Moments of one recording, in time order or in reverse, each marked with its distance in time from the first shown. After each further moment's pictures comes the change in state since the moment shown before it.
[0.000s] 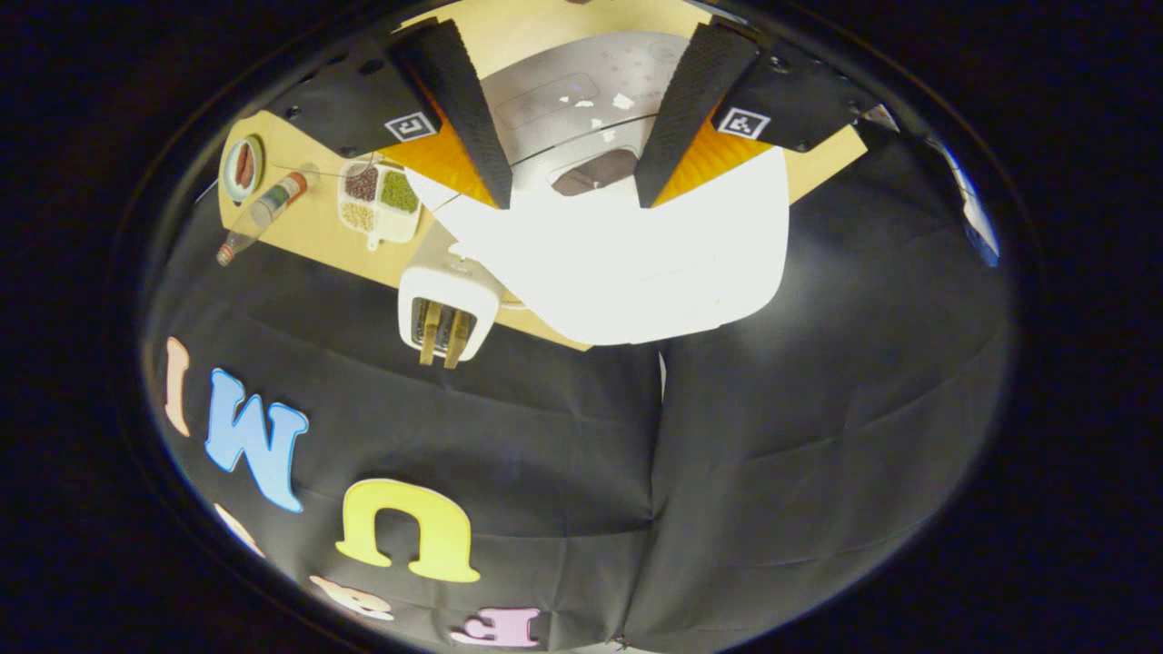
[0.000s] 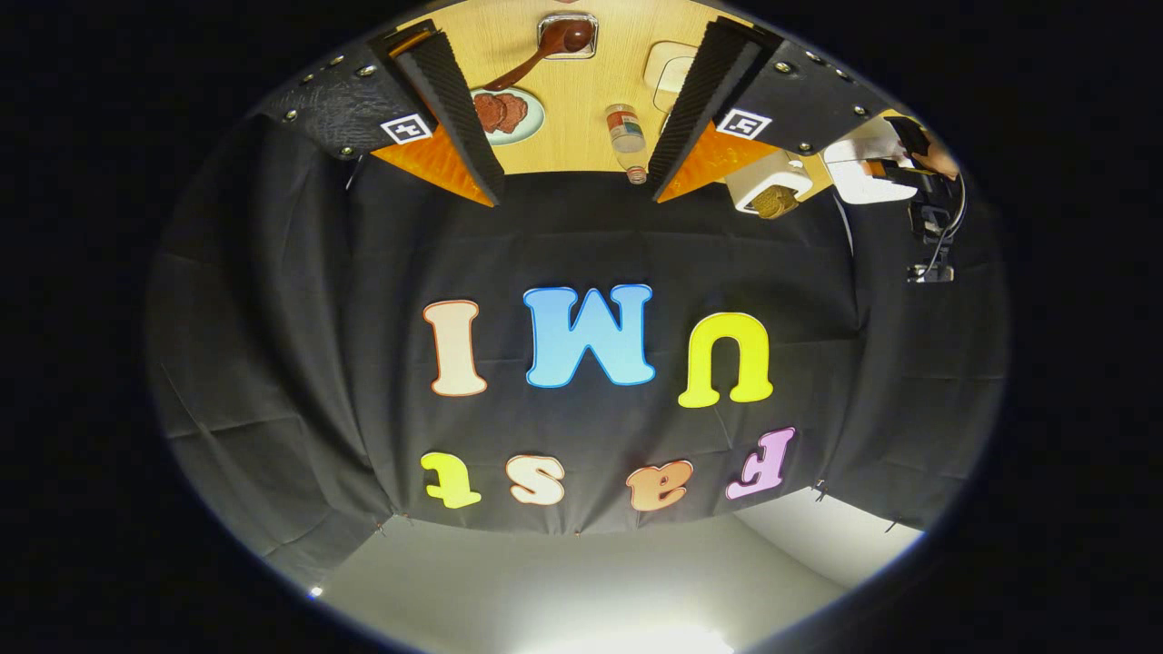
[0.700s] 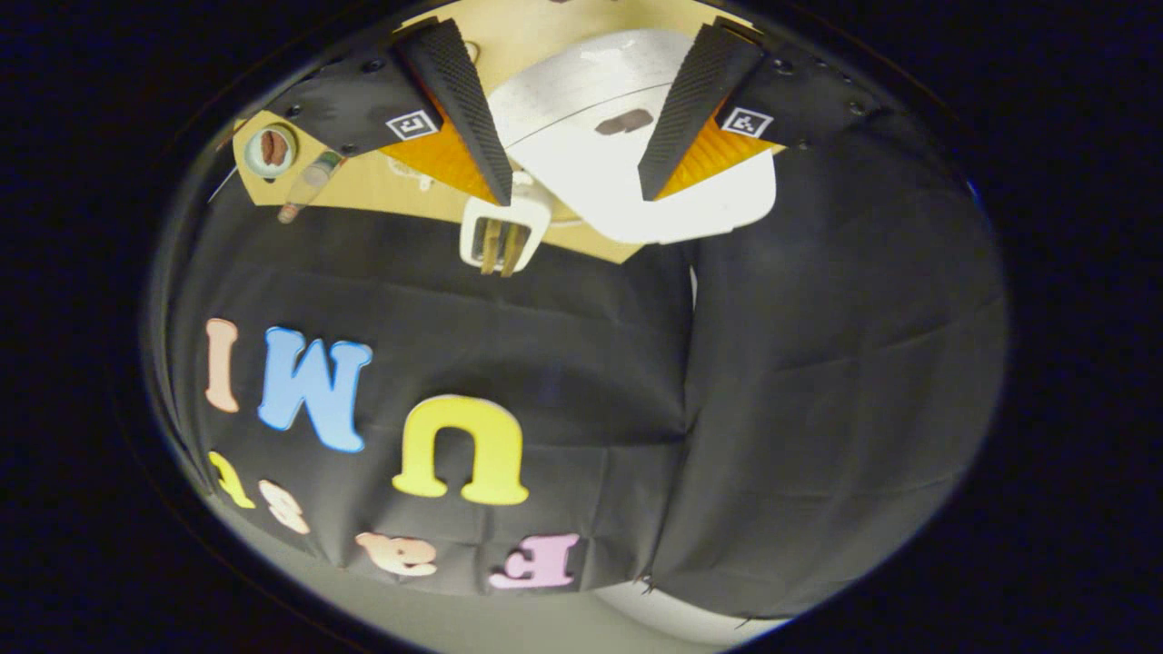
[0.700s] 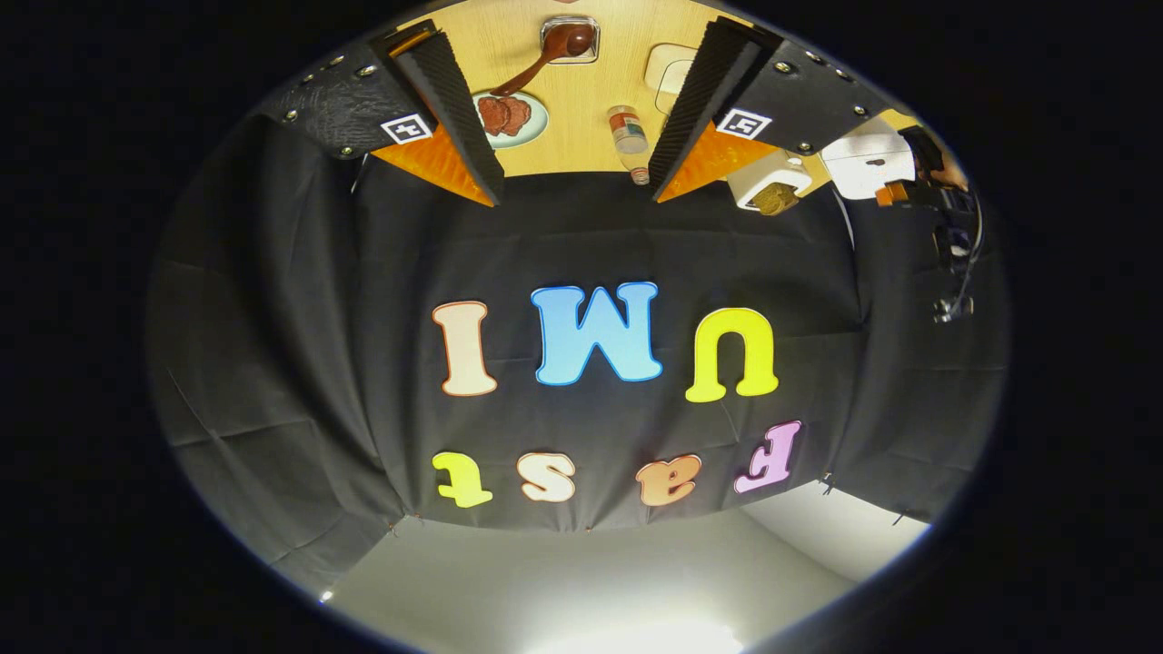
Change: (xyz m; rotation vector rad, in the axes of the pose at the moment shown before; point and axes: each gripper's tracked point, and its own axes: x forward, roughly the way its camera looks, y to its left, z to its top) left arm -0.098 -0.038 0.101 0.043 -0.362 -0.173; right arm -0.012 0.000 0.004 0.024 -0.005 0.004
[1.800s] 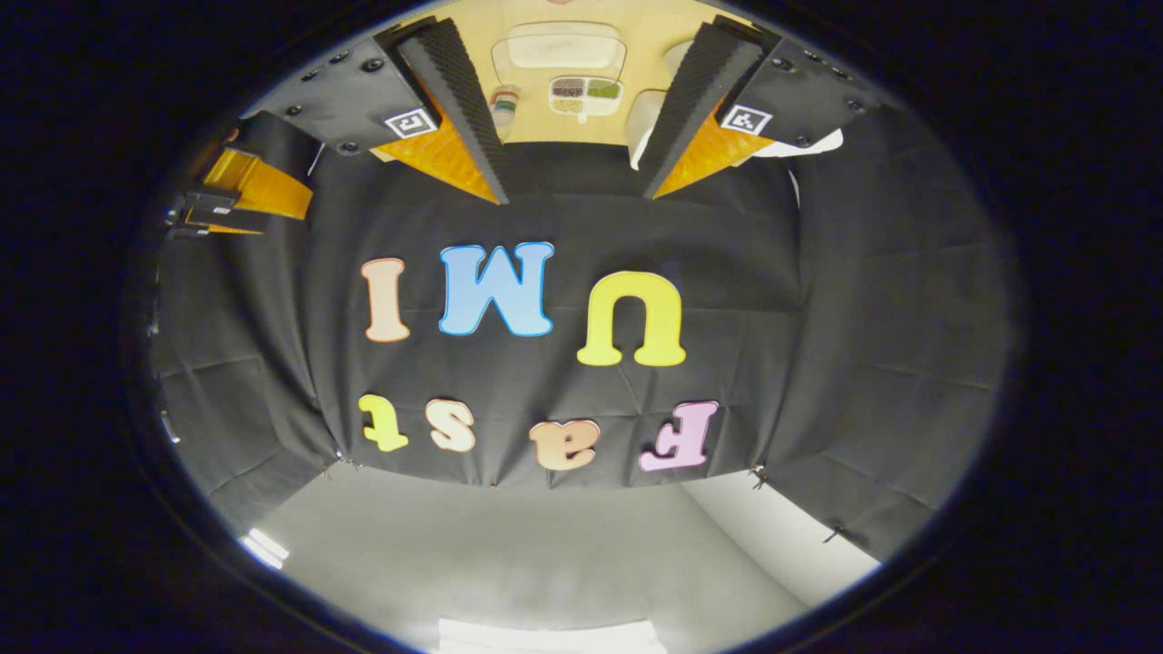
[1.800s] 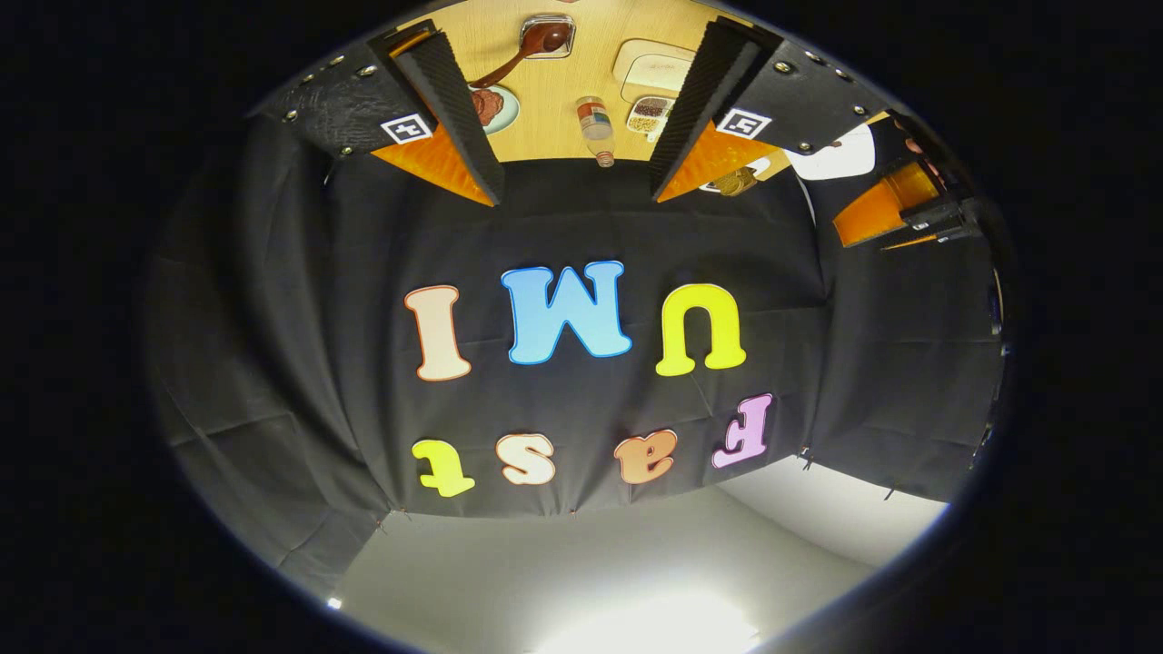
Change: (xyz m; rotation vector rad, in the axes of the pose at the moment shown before) left arm -0.195 -0.190 0.076 0.076 -0.285 -0.296; right arm -0.027 0.007 0.044 0.033 -0.051 0.085
